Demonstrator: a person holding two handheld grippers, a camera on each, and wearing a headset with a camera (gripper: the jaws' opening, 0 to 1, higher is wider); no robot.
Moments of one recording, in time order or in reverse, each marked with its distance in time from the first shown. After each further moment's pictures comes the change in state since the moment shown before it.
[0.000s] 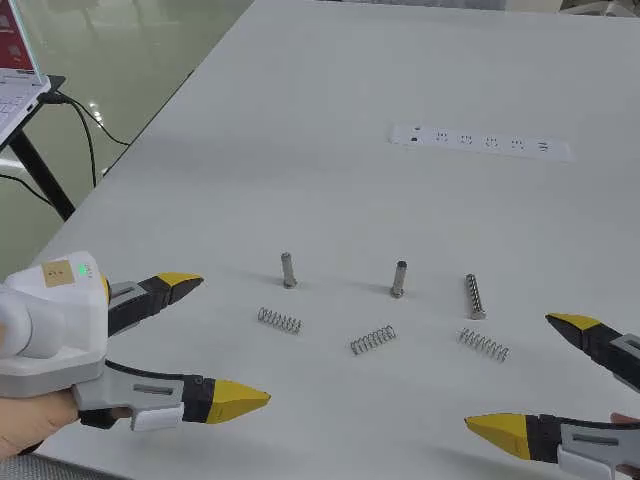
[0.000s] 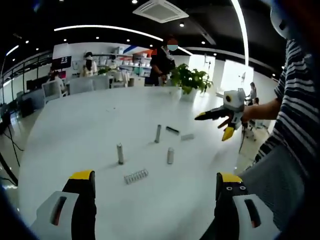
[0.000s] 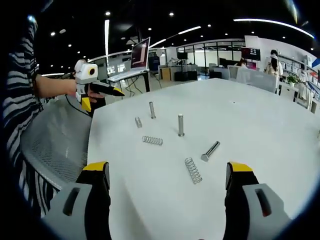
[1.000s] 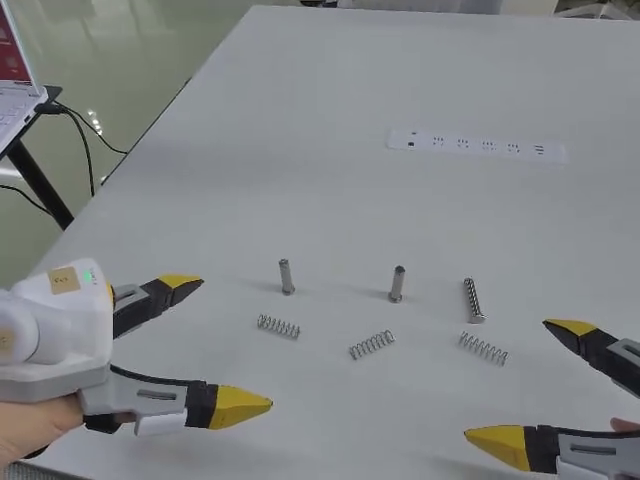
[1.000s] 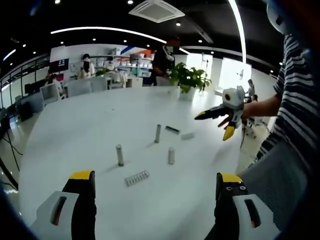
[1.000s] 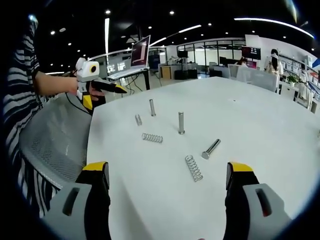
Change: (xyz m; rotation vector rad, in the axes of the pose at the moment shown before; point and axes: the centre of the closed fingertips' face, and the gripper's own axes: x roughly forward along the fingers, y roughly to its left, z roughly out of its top) left arm 0.007 0.007 0.002 0.025 -0.017 0.009; right arm 0.000 0.001 -0.009 0.007 0.021 0.005
